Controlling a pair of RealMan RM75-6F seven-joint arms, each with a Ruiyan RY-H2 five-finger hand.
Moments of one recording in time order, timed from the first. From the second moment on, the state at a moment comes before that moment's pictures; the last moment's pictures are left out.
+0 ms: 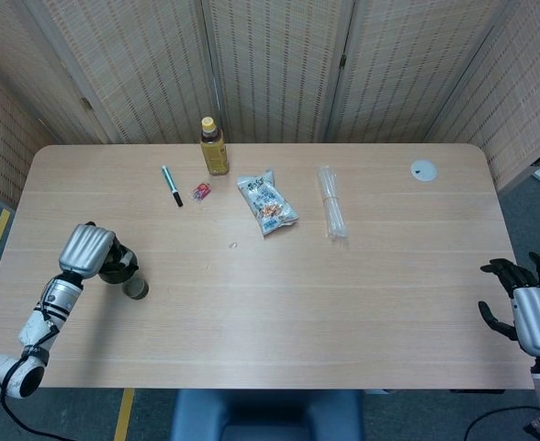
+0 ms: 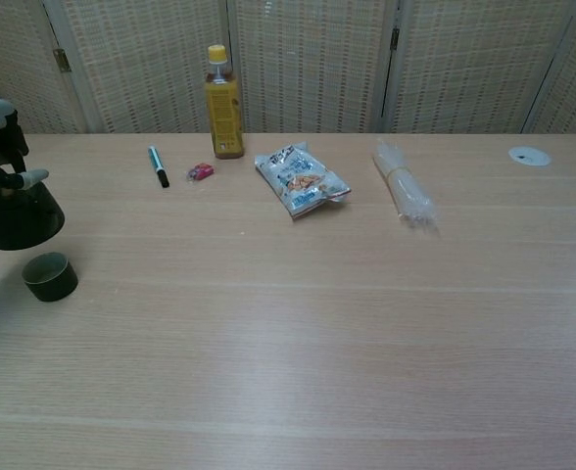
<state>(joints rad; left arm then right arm) -0.63 -1.36 -0.10 -1.19 1.32 1.02 0.13 0.08 -1.07 0.10 -1.67 -1.45 1.48 -0.04</state>
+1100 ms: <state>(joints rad) -0.56 -1.42 -0.06 -1.09 1.37 1.10 0.26 0.08 -1.06 0.10 -1.70 -1.43 1.46 -0.05</state>
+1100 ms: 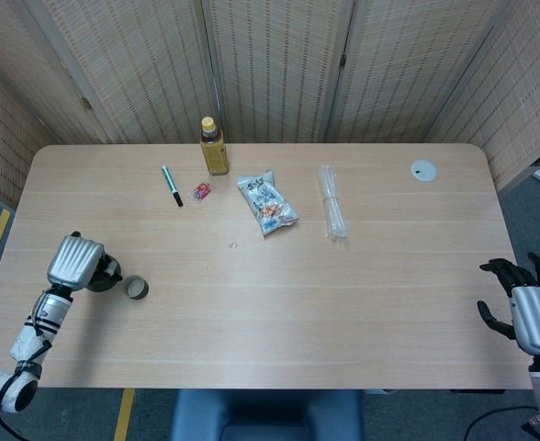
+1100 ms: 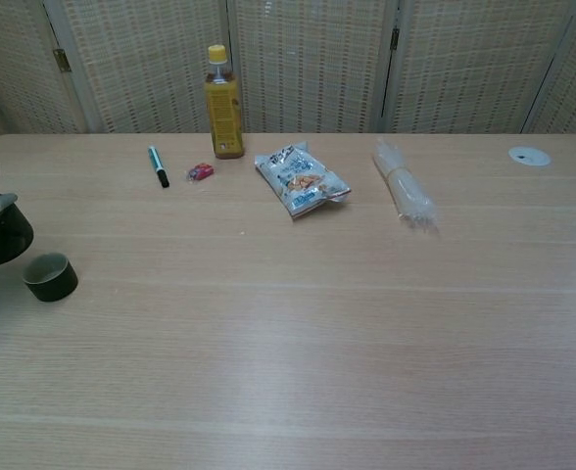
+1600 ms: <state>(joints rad) -0.55 -1.43 -0.07 -1.14 1.35 1.11 0.35 0.08 -1.06 0.10 -1.69 -1.43 1.46 -0.04</state>
